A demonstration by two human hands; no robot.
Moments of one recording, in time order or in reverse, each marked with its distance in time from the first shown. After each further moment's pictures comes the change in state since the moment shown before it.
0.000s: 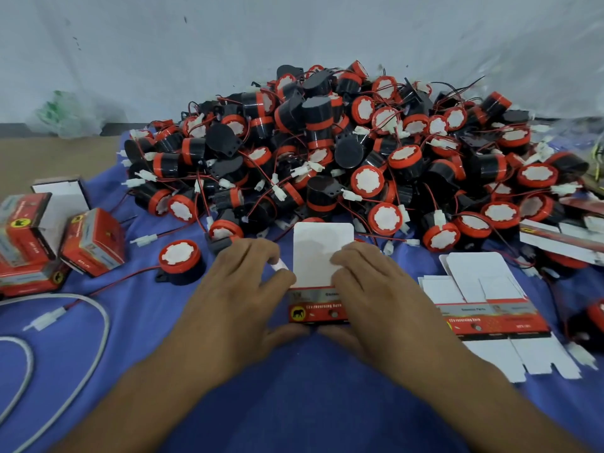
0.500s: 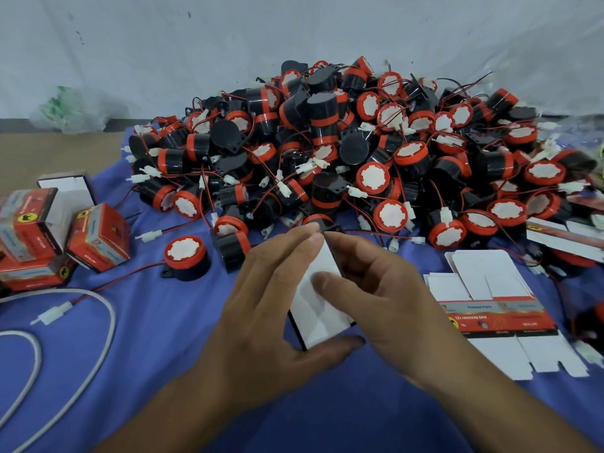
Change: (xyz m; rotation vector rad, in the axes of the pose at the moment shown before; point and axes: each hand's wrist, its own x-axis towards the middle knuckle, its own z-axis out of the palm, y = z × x) left_hand 0.000 0.041 -0.010 -0.515 0.344 -0.089; right_hand 0.006 -0.018 -0.012 1.556 0.066 0.327
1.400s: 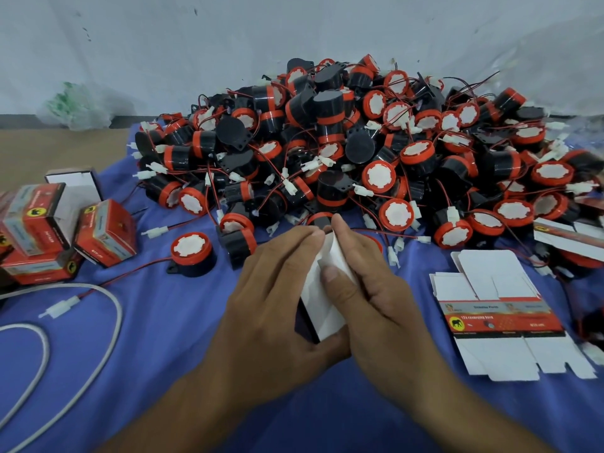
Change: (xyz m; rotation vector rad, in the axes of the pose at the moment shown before) left_hand 0.002 0.008 -0.001 0.146 0.053 -0.046; right_hand -0.007 0.016 0.025 -0.128 0.147 -0.129
